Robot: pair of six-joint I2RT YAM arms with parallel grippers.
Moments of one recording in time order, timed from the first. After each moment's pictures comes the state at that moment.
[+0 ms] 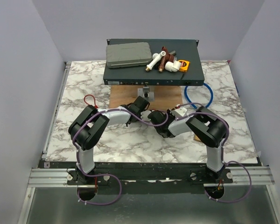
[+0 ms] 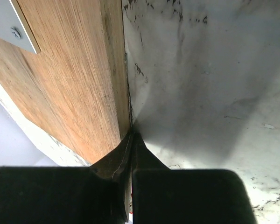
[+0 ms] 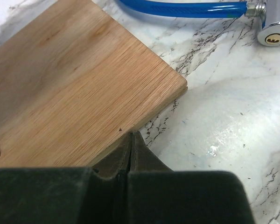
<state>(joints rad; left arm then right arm) -0.70 1.87 1.06 -0.24 -0.33 0.96 0.80 1.98 0.82 0.15 1.21 1.22</state>
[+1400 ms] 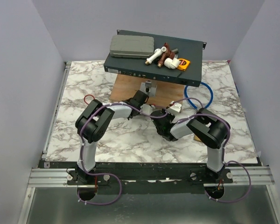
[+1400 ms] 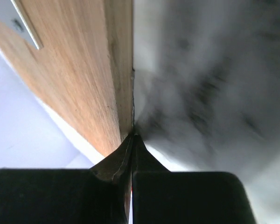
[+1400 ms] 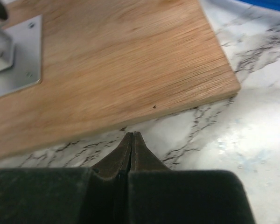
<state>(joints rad) -0.63 1.98 1.17 -0.21 -0.35 1.12 0.83 1.95 0.73 0.55 1.05 0.83</state>
